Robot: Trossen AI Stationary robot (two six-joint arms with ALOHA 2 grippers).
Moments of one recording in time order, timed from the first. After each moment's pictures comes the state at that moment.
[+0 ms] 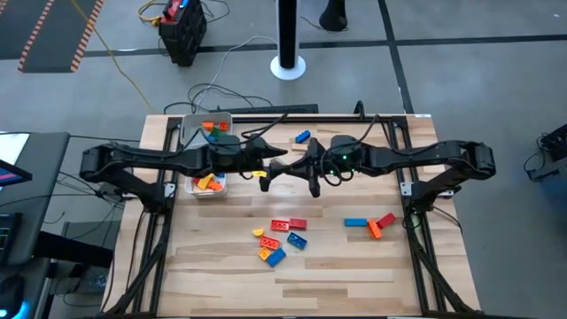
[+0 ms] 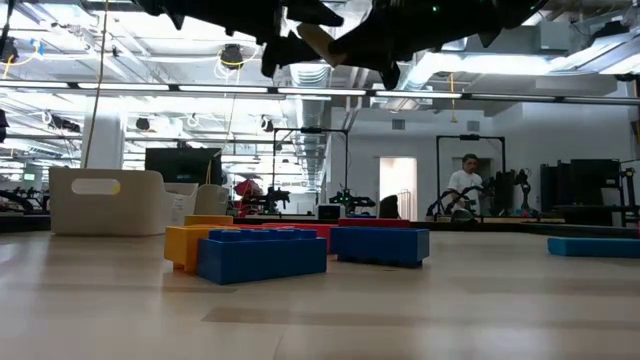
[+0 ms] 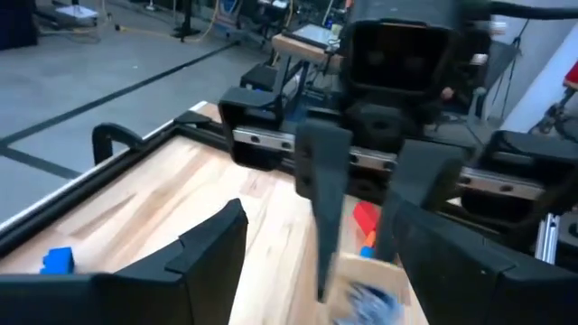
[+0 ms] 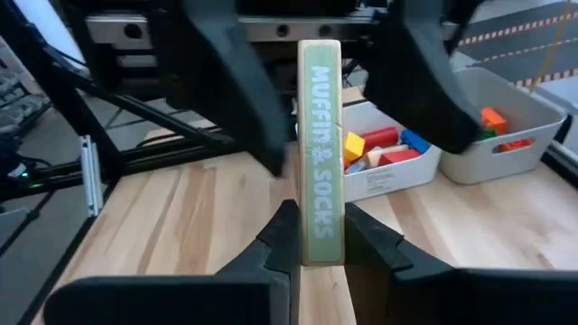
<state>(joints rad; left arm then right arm) 0.13 1.37 0.96 0.30 -0.07 -0.26 -0.13 1.41 0.93 0.23 -0.13 0.17</state>
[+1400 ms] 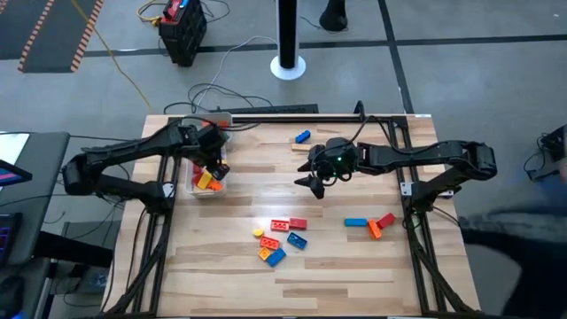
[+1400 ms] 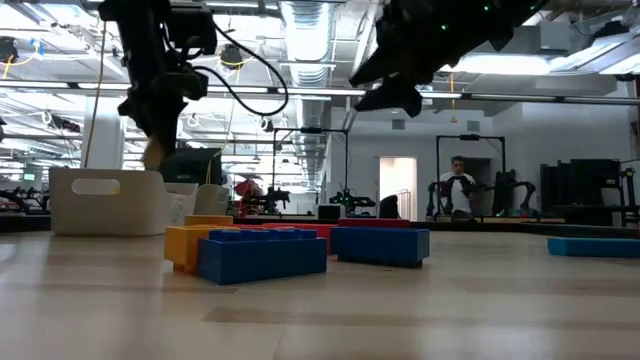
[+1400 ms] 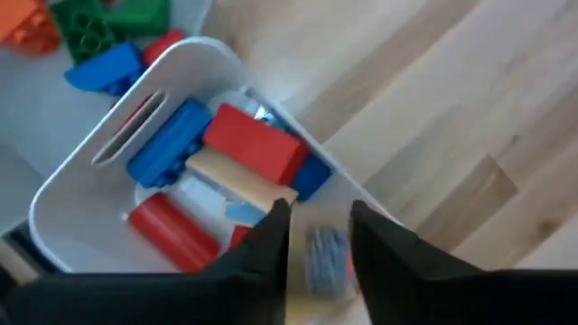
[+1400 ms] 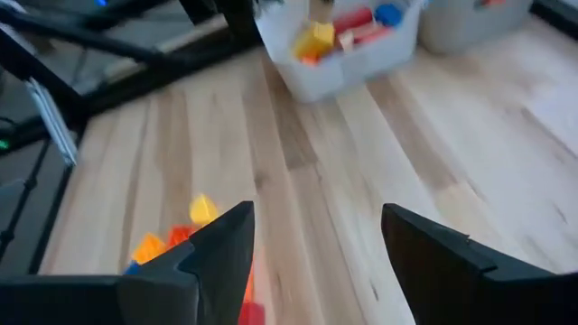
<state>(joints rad) 0.47 1.17 0.96 -0.99 -0.15 -0.35 -0.15 1.40 0.93 -0.05 -0.13 0.29</state>
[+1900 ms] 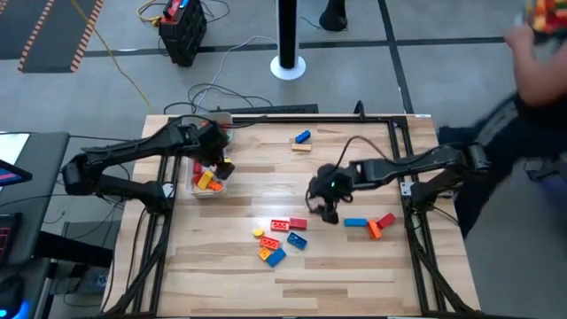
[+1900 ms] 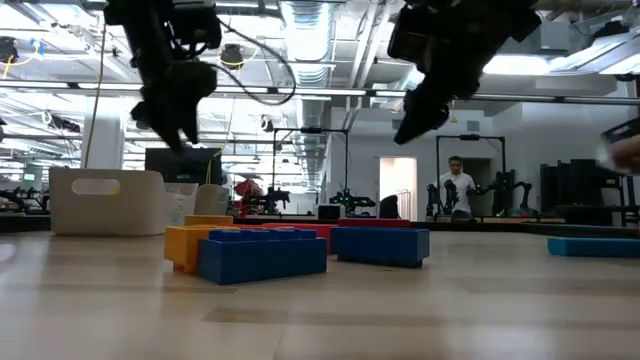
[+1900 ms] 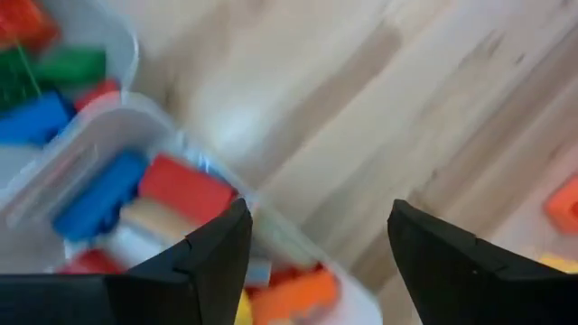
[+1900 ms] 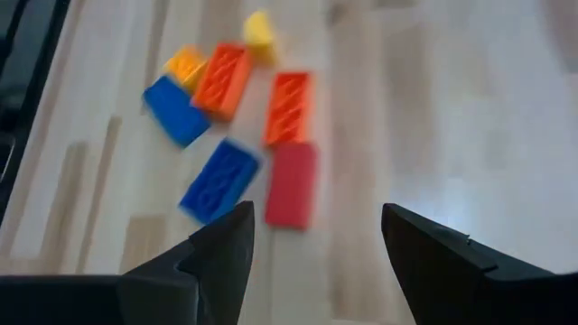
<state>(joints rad) 0.46 1.17 0.96 -0.86 -0.05 -0.36 0.03 1.45 0.95 -0.34 -0.16 0.12</state>
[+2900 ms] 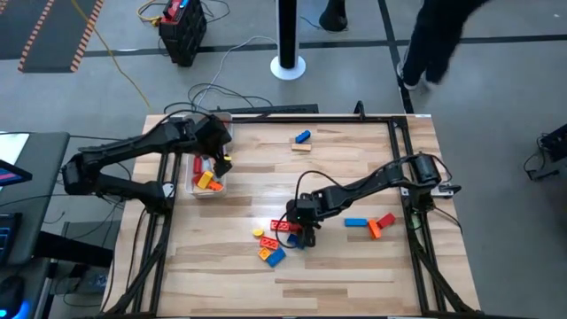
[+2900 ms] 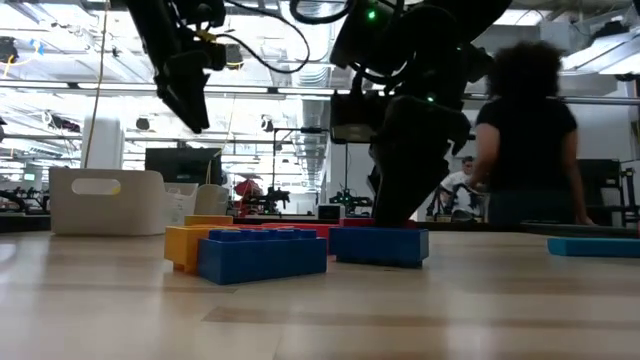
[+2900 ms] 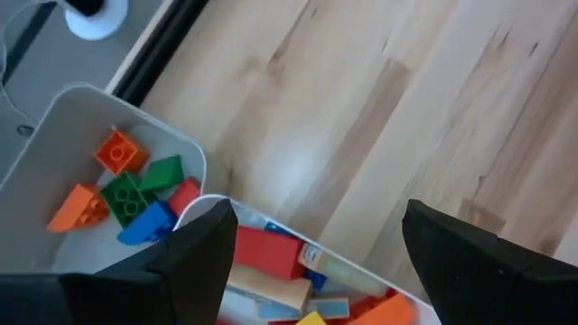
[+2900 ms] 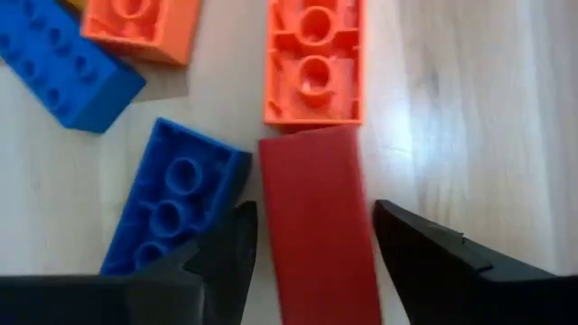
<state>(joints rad) 0.45 1.17 1.06 -0.88 -0.18 -0.03 0.16 1.93 1.18 -0.39 -0.06 0.28</state>
